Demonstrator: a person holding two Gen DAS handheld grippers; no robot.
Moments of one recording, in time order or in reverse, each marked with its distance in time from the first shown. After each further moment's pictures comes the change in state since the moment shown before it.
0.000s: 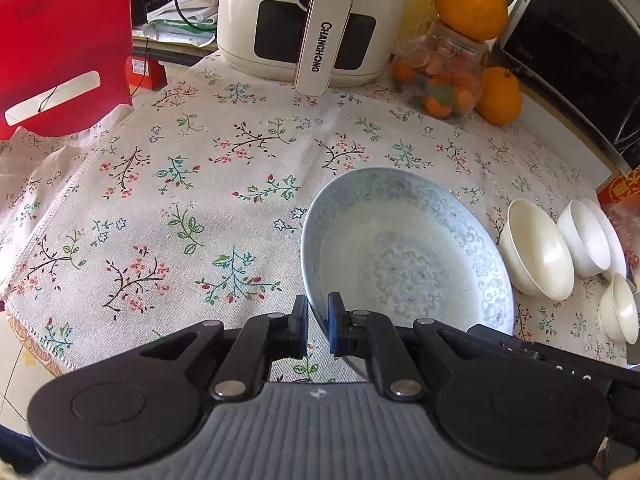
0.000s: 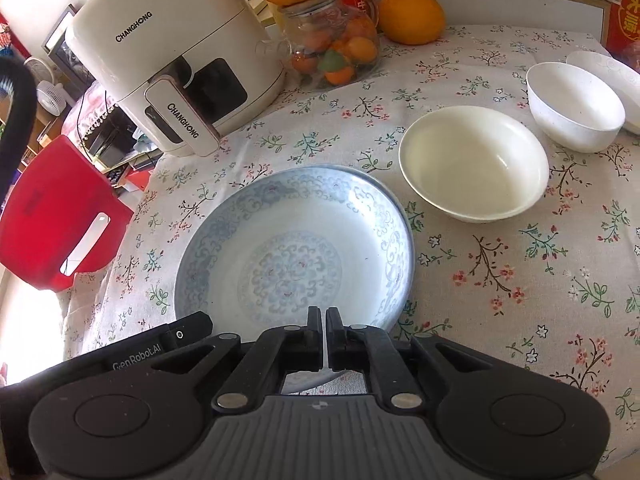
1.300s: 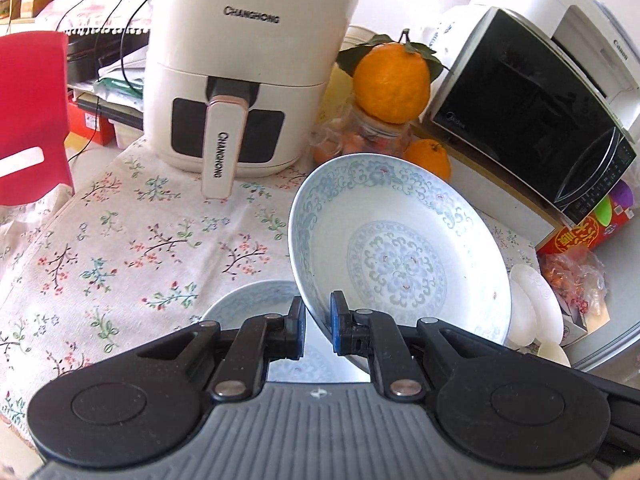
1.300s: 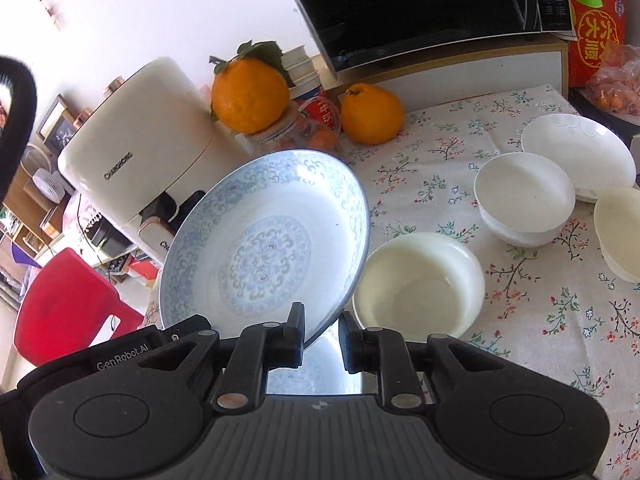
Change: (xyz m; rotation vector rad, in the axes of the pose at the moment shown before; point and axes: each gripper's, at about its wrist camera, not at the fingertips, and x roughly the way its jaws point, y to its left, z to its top) left arm -0.029 -0.049 0.051 -0.014 -0.144 -0.139; right arm -0.038 -0.037 0.056 0.086 -0.188 0.014
